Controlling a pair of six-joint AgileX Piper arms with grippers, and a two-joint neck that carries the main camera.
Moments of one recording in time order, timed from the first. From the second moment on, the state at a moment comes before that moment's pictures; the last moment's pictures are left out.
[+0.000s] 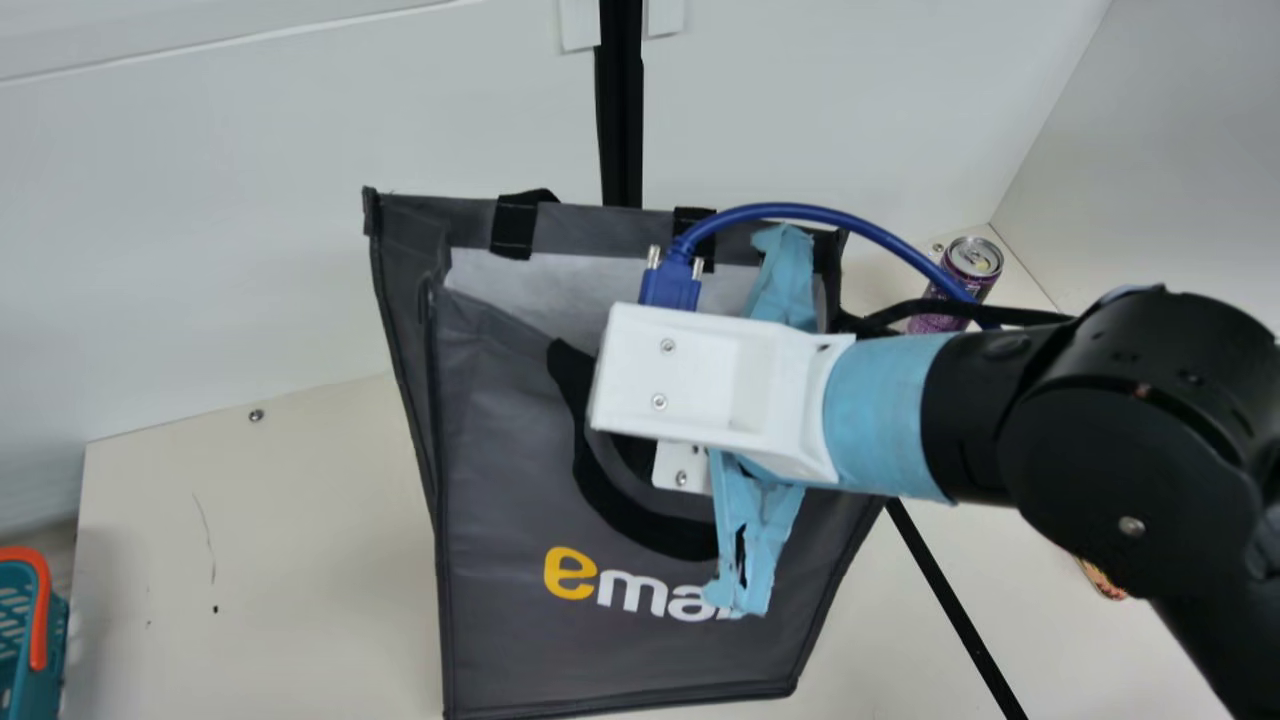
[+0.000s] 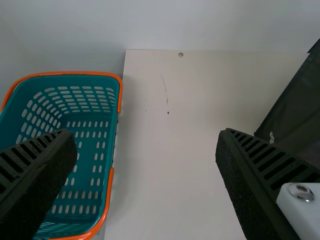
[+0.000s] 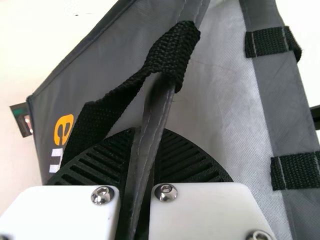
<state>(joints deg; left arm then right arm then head) -1.7 43.3 -69.0 -1.5 69.5 0.0 24.5 74.0 -97.6 8.1 69.8 -45.7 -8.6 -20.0</state>
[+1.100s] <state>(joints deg) -1.7 43.3 -69.0 -1.5 69.5 0.0 33.9 66.6 -91.4 5.3 69.9 -39.0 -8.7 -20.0</state>
